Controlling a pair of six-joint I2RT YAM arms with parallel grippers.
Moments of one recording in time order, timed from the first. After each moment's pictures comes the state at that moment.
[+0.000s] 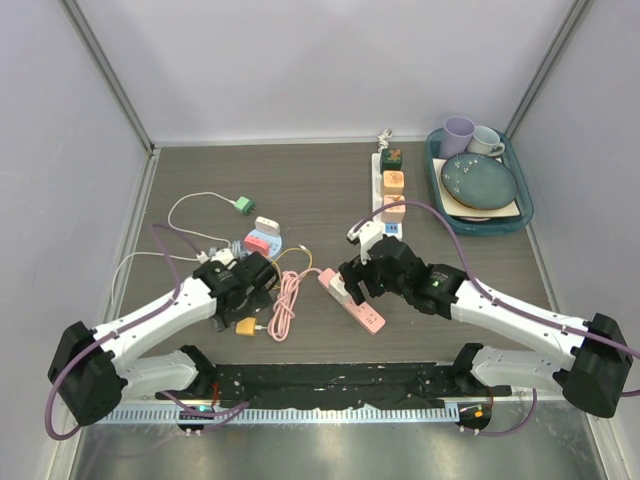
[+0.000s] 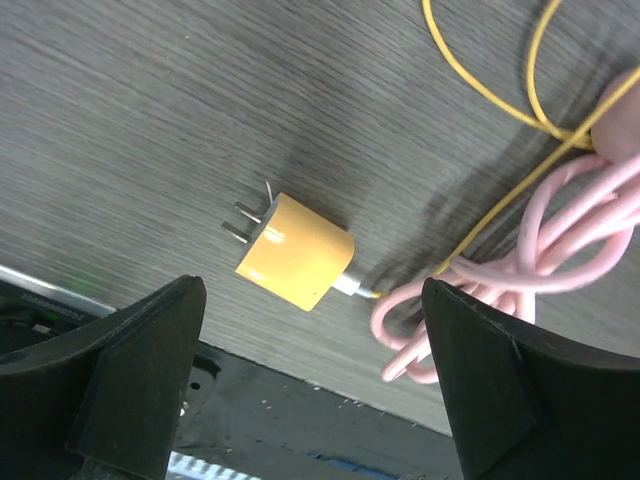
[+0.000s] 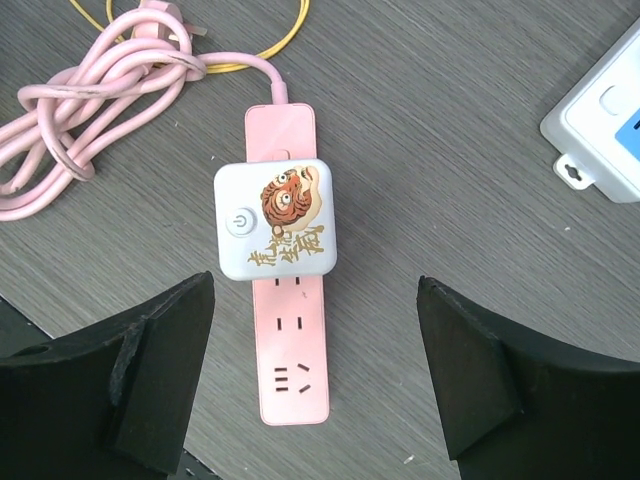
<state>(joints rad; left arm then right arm) -0.76 1.10 0.76 -1.04 -0.38 -1.23 0.91 1.10 0.79 -0.37 0.17 0.16</state>
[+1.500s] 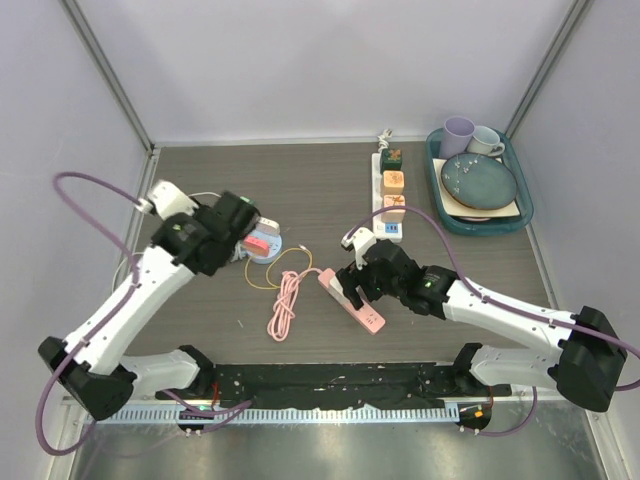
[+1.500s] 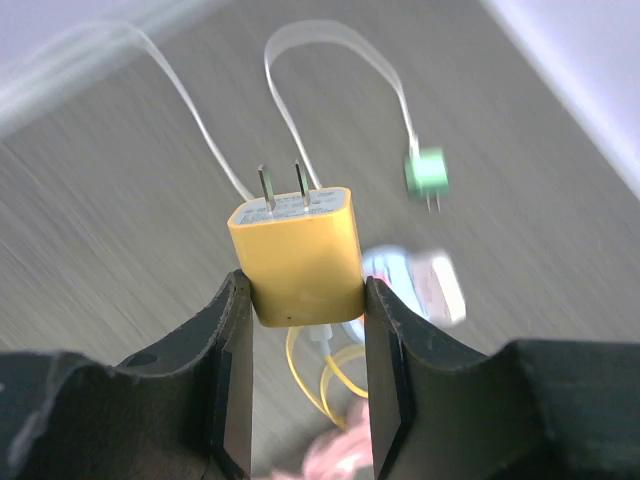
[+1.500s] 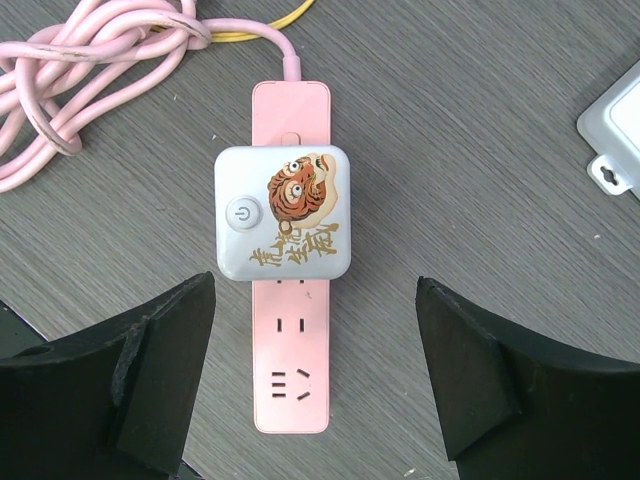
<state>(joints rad) -0.69 1.18 1.24 -1.29 -0.92 -1.48 0.91 1.15 0.74 -0.31 0.13 0.12</state>
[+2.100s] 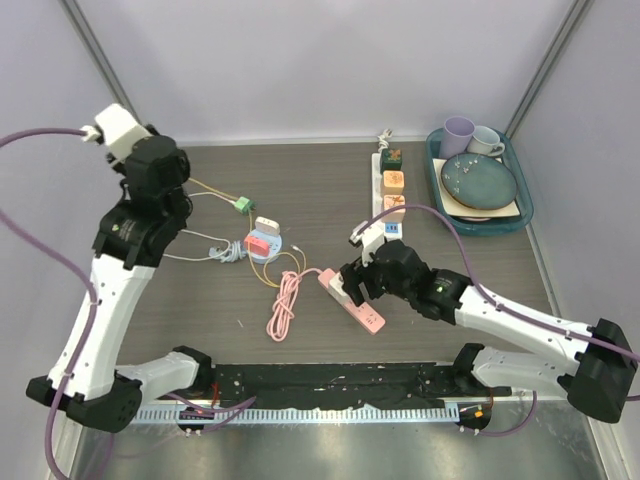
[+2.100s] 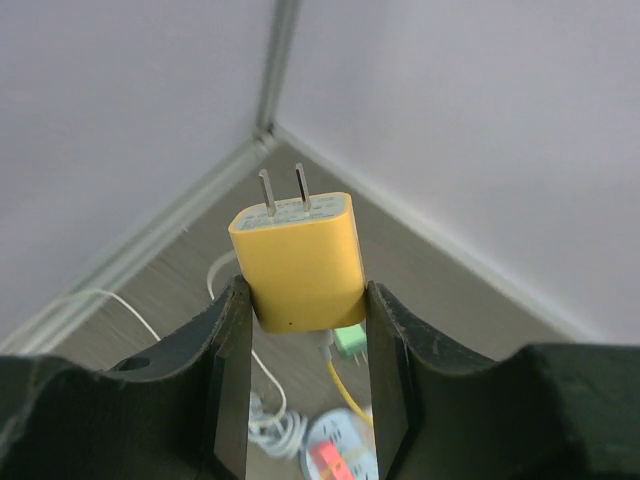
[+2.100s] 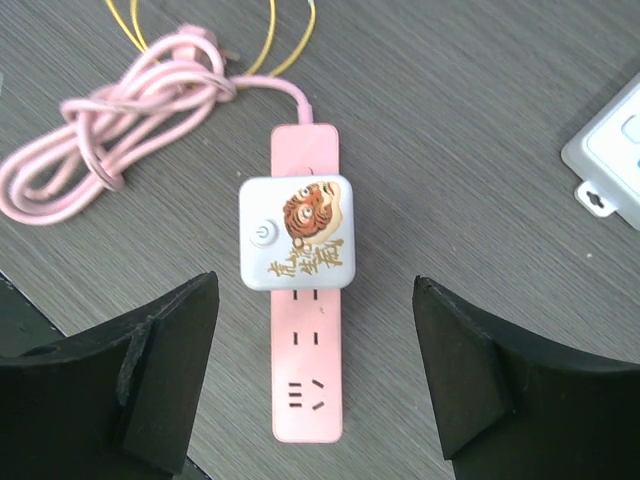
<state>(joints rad) -0.38 1.13 1.62 -0.65 -0.99 -0.43 0.91 1.07 0.73 -0.29 0.13 0.14</state>
